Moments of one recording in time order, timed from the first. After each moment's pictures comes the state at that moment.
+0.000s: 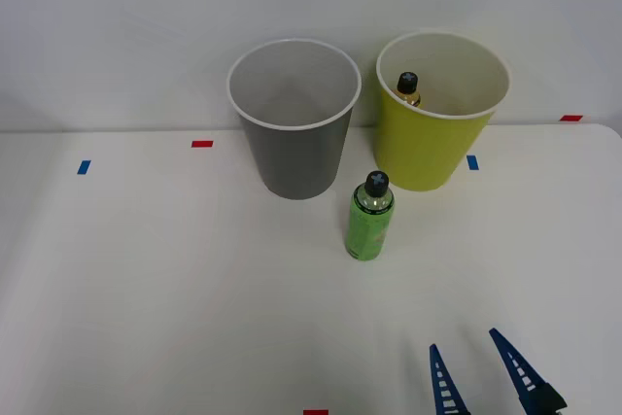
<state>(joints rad) 0.85 -0.08 0.13 -1.80 0.48 -0.83 1.00</state>
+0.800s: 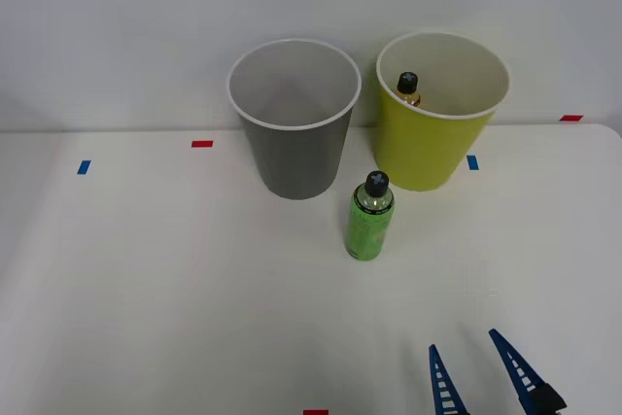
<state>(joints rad) 0.85 -0.08 0.13 -1.80 0.48 -0.83 1.01</state>
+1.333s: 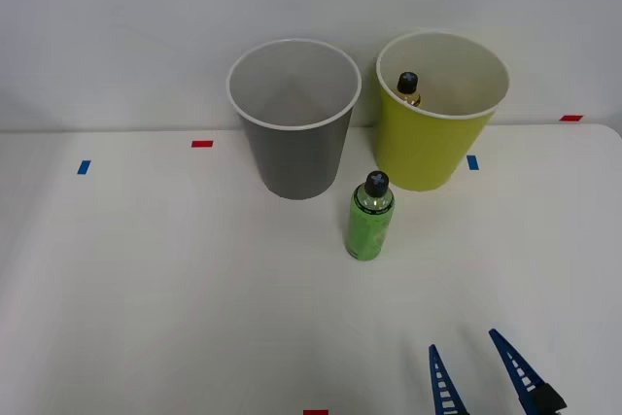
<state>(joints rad) 0.85 -0.08 0.13 -1.80 0.48 -0.83 1.01</state>
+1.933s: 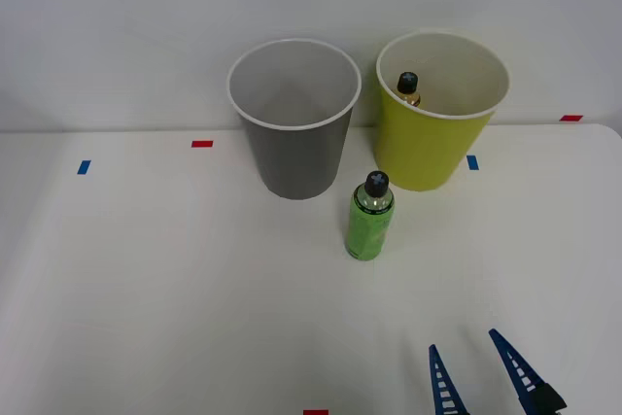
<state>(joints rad) 0.85 -0.08 0.13 -1.80 0.48 -0.83 1.01</state>
